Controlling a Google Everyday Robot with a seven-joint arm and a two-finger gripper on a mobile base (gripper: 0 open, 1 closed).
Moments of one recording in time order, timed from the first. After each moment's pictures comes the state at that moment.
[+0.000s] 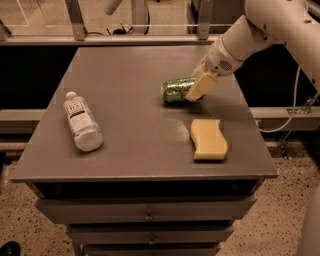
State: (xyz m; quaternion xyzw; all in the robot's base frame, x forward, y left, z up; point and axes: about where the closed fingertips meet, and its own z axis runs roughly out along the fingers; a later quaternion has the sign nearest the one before) arm 0.663 -0.125 0.869 -0.60 0.74 0.12 0.28
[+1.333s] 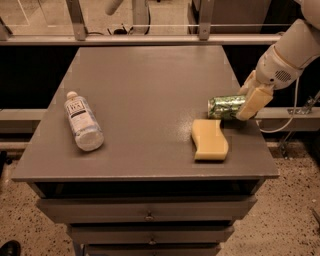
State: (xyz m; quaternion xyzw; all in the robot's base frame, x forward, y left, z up) arm 0.580 -0.246 0.866 -0.59 0.78 0.09 0.18
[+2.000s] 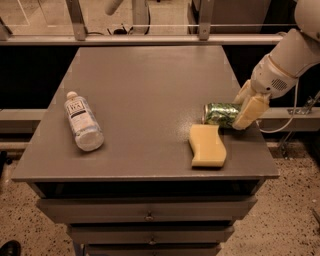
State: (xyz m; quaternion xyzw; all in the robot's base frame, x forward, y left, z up) arm 0.559 -0.232 0.852 -0.60 0.77 0.12 0.16
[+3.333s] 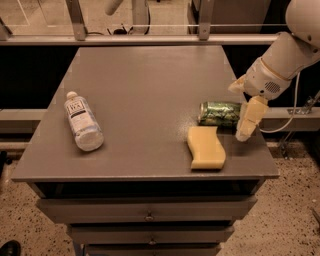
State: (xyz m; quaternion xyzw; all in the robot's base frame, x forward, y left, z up) arm 0.553 -0.216 0.846 -0.62 0.76 0.13 0.15
